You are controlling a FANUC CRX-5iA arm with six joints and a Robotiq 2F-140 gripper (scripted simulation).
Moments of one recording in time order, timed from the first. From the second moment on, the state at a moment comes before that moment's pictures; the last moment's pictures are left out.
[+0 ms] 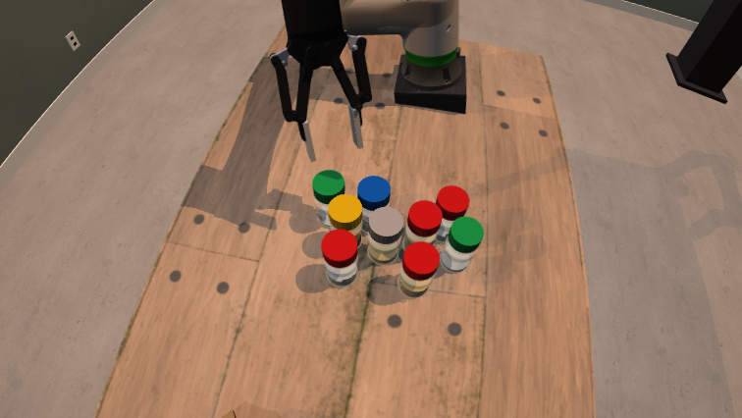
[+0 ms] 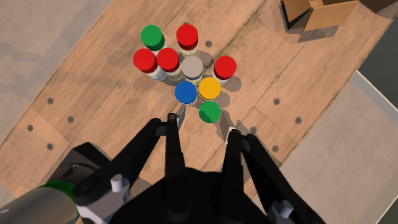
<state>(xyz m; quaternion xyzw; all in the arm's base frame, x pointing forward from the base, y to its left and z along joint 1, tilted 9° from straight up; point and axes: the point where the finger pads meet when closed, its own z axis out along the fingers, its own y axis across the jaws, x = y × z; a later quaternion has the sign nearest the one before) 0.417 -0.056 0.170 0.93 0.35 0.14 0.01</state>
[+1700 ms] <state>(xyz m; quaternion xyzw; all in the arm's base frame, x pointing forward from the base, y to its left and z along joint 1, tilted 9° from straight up) 0.387 -0.132 0.182 0.93 0.35 0.14 0.01</state>
